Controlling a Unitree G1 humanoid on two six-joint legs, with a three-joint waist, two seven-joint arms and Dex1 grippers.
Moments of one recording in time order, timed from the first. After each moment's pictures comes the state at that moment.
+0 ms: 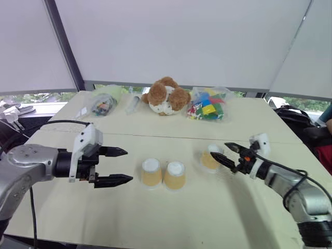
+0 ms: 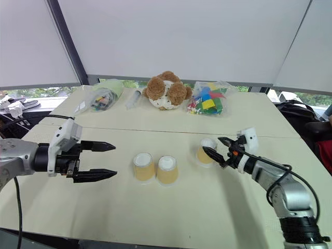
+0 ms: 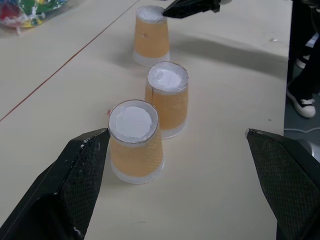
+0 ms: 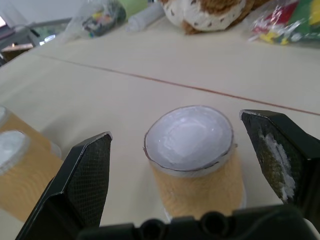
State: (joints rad) left arm -0.32 1.02 0.26 -0.49 -0.80 0.85 -1.05; right arm -0.34 -0.63 -0.15 -0.02 0.53 0.46 0.69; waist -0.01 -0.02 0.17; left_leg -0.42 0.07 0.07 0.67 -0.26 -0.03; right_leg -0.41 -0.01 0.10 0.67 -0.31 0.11
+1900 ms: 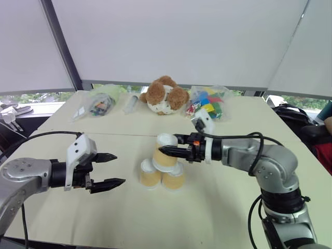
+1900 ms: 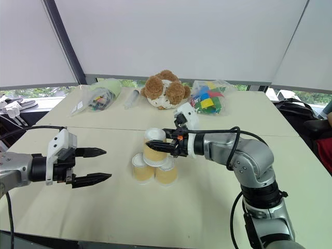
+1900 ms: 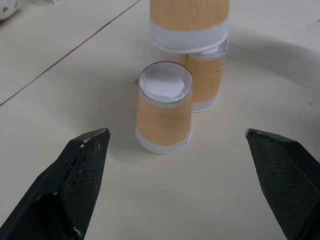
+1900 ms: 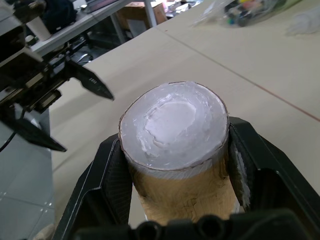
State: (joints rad) left arm -0.15 1.02 0.30 -0.47 -0.72 0.73 -1.00; right arm -0.75 -0.46 0.04 -0.43 0.76 1.17 0.53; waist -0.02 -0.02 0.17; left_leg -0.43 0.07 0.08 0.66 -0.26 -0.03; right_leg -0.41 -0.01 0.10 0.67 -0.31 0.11
